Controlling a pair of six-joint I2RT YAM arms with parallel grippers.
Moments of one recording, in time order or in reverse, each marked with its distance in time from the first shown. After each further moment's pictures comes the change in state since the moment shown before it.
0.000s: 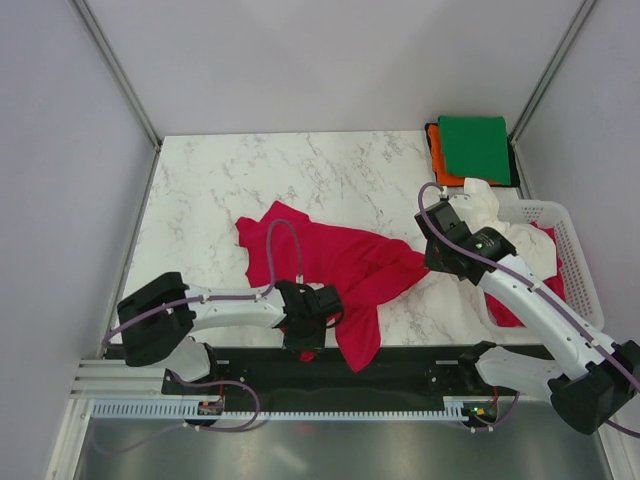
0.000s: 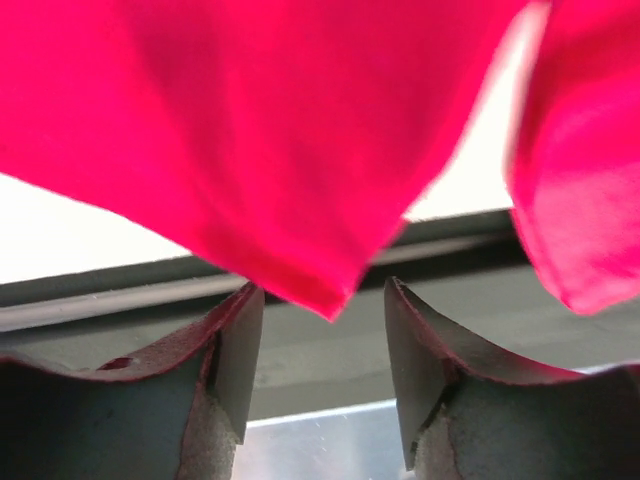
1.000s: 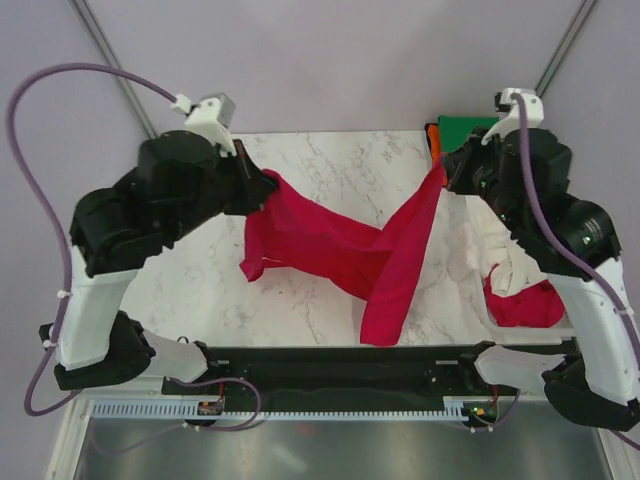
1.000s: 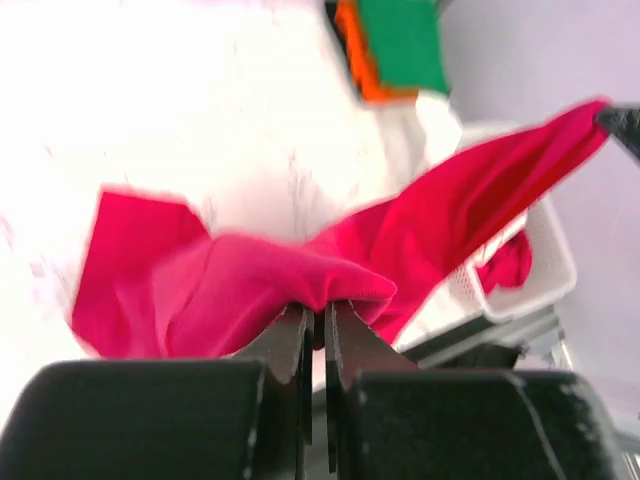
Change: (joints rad) left arm 0.247 -0.163 1.337 -0.554 -0.343 0.430; right arm -0.015 0.072 0.761 0.028 -0.096 -0.259
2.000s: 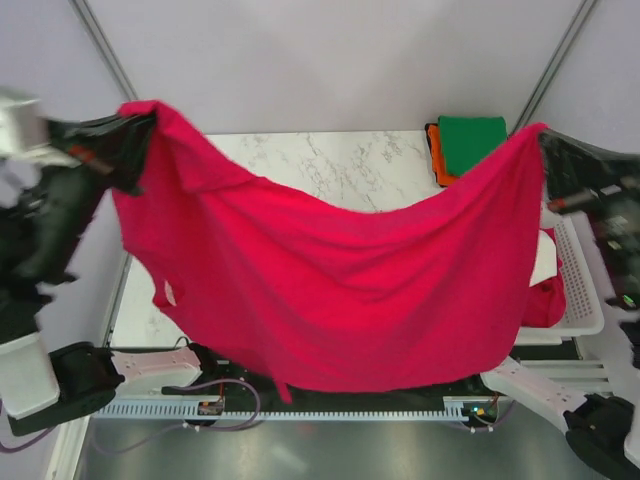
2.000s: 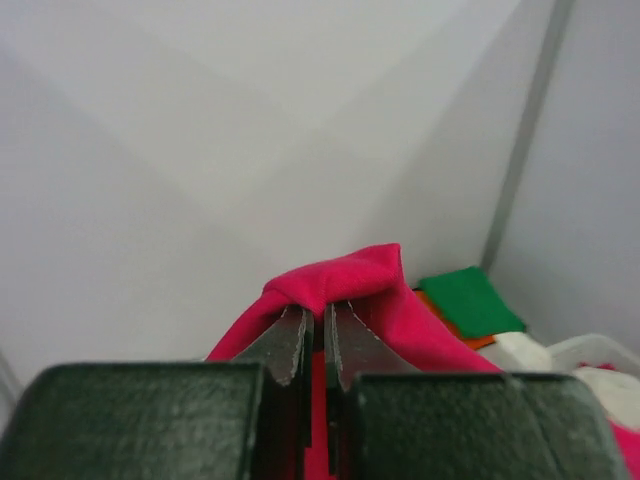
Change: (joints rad) left arm 0.010 -0.265 0.113 0.501 -0.063 0.754; right arm -0.002 -0.322 0.084 0.356 -0.111 -0.180
